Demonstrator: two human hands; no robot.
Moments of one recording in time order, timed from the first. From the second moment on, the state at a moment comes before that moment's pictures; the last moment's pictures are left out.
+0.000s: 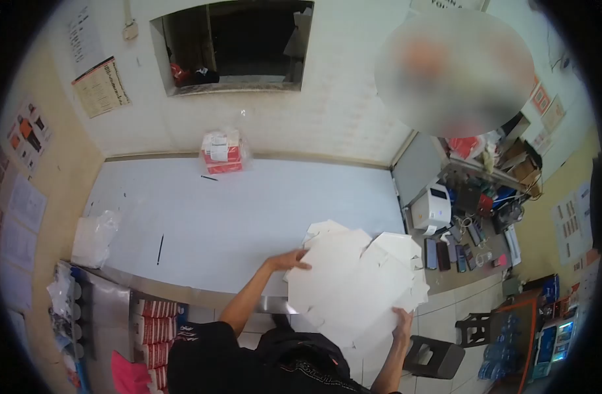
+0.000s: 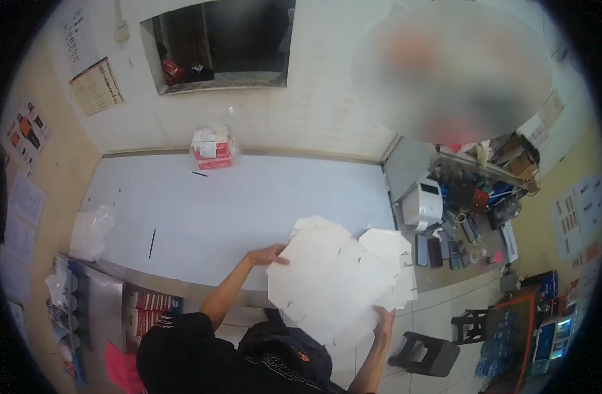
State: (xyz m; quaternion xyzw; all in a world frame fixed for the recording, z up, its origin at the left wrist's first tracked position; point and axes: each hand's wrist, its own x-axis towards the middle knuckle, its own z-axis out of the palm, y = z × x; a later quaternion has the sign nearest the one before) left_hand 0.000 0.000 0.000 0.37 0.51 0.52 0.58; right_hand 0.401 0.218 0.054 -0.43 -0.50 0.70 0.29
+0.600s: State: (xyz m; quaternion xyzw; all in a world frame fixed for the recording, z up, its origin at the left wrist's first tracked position) left_hand 0.222 -0.128 -0.060 0.53 0.71 0.38 0.27; right_hand 0.569 -0.148 -0.014 -0.57 -0.47 0.51 0.43
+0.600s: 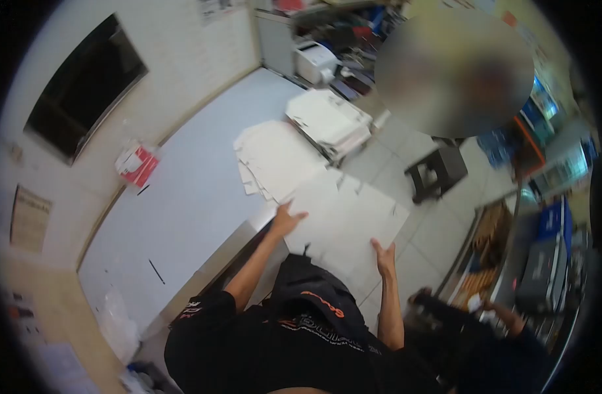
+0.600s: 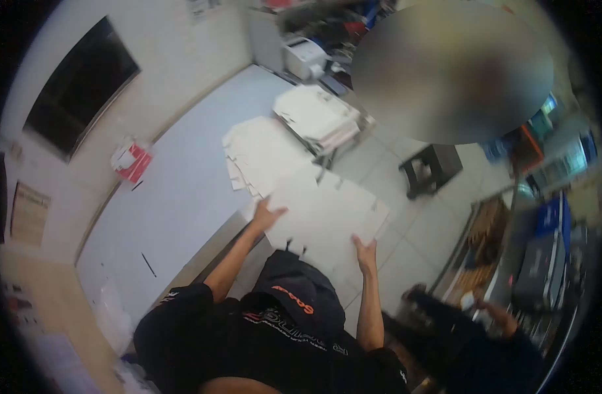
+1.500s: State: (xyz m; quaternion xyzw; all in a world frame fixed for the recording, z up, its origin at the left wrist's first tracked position) left_hand -0.067 -0.391 -0.120 0.17 0.73 0.64 0.14; right_hand 0.186 -0.203 -0.052 -0.27 -0.73 0.57 0.25
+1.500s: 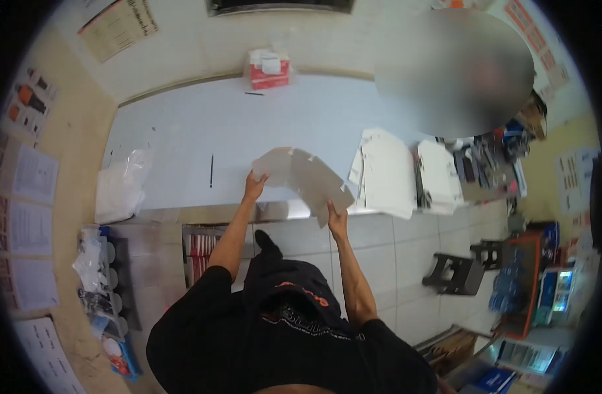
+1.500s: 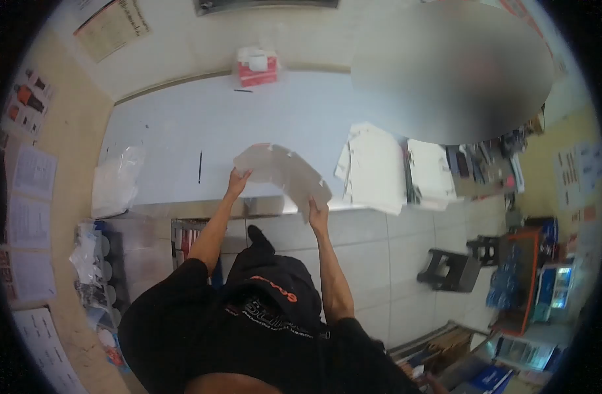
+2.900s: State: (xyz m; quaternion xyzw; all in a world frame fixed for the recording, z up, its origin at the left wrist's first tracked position) left_hand -0.135 -0.290 -0.086 0.46 0.88 0.13 0.01; right_hand -0.044 -0.120 -0.073 -0.02 -0.99 0.13 0.02
